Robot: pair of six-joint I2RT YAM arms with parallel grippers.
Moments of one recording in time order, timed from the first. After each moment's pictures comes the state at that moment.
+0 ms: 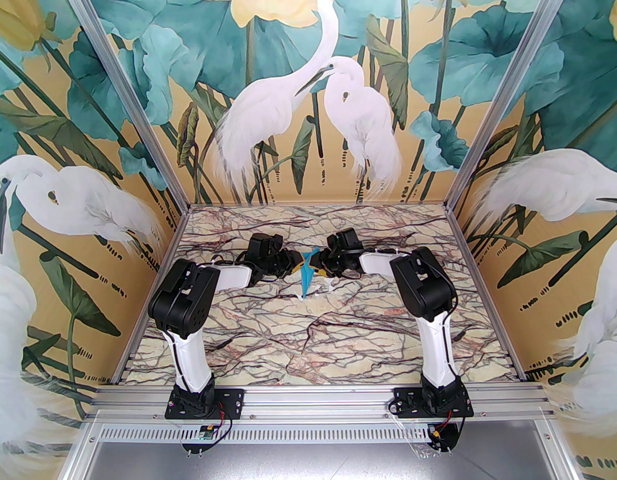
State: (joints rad) left arm -0.34 1.93 0.97 0.33 0.64 -1.05; right arm 0.46 2.16 1.31 0.00 -0.65 0.87
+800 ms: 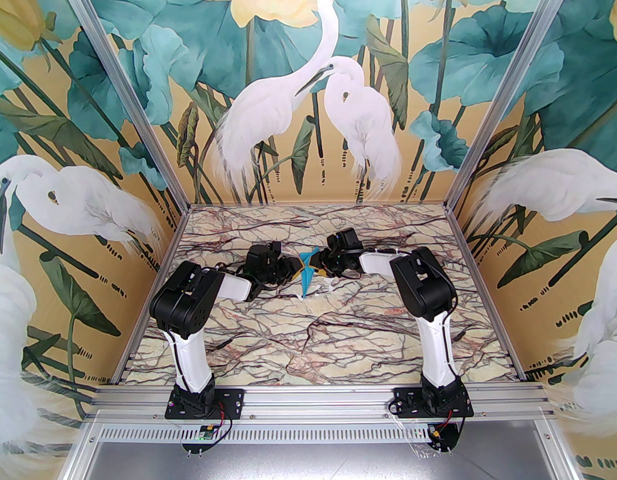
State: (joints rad) left arm -0.36 1.93 0.82 0.65 0.60 -1.13; right arm 0.46 2.16 1.32 -0.01 -0.65 0.87
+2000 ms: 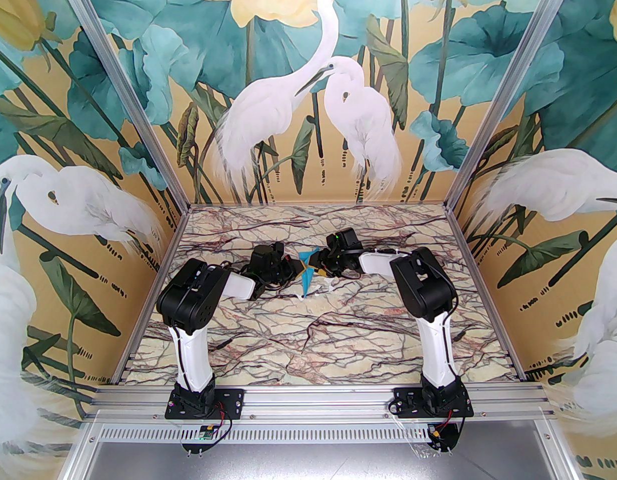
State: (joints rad) left arm -0.38 1.98 0.86 0.61 0.58 -1.11; right arm 0.47 2.13 1.29 0.00 -0.60 0.84
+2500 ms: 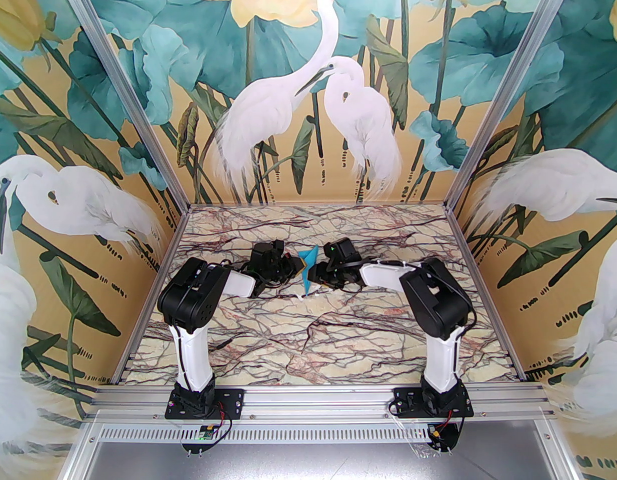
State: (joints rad) left arm -0.37 1.99 0.88 0.61 0.58 -1.10; right arm 0.58 1.94 1.14 -0.10 -0.45 0.71
